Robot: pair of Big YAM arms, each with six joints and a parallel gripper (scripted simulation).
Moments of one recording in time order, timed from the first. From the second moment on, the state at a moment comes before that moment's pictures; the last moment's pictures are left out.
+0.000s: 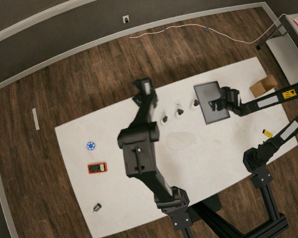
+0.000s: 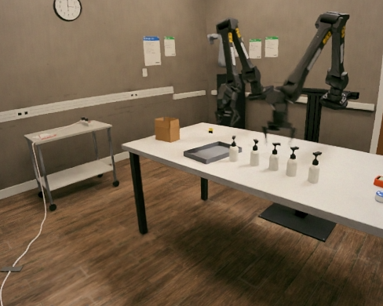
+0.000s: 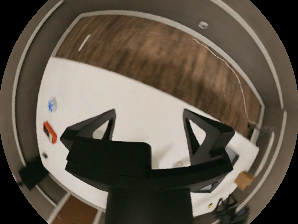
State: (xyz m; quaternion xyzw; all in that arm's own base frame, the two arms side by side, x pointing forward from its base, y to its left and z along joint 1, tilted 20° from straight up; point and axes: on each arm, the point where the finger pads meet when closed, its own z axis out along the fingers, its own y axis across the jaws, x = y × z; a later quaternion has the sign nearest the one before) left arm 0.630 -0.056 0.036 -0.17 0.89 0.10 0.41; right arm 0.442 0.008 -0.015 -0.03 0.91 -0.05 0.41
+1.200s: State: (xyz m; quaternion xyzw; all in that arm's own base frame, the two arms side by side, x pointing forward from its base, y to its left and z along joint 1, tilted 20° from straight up) left arm 0.324 -0.473 0.092 0.44 0.66 -0.14 0.59; right arm 0.487 -0.122 0.087 -0.03 0.86 -0.09 0.50
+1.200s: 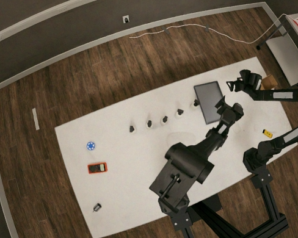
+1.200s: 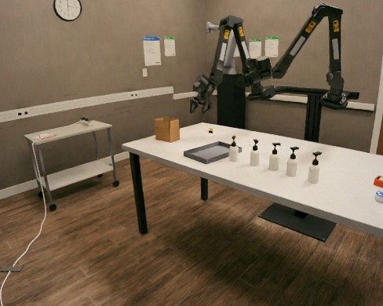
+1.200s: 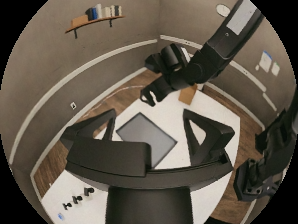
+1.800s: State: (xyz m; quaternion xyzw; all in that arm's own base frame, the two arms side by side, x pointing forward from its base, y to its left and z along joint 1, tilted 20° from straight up) left arm 0.349 -0.362 0.021 0.37 0.84 -0.03 0.40; right arm 0.505 -0.028 0.050 0.01 0.94 -0.04 0.33
